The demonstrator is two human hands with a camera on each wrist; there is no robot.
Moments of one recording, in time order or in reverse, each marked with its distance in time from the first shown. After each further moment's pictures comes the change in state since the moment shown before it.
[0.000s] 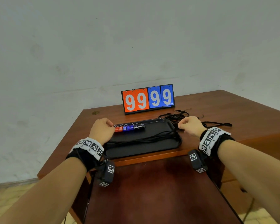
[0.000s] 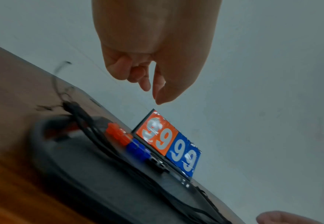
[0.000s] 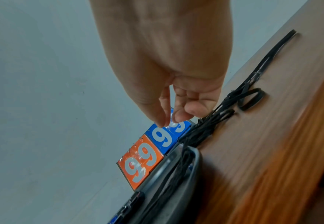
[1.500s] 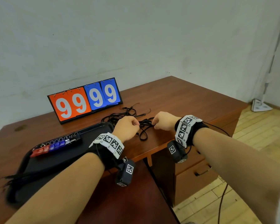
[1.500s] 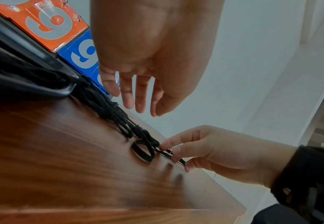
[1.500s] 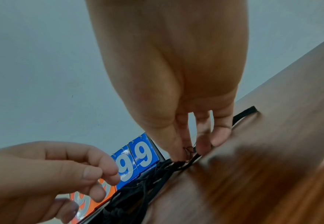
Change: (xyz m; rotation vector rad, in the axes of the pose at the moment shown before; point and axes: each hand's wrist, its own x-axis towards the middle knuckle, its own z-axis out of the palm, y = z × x) left_hand -0.001 0.250 0.229 -0.060 -0.449 0.348; right_hand 0.060 0.105 -0.113 -0.480 -0.308 -0.012
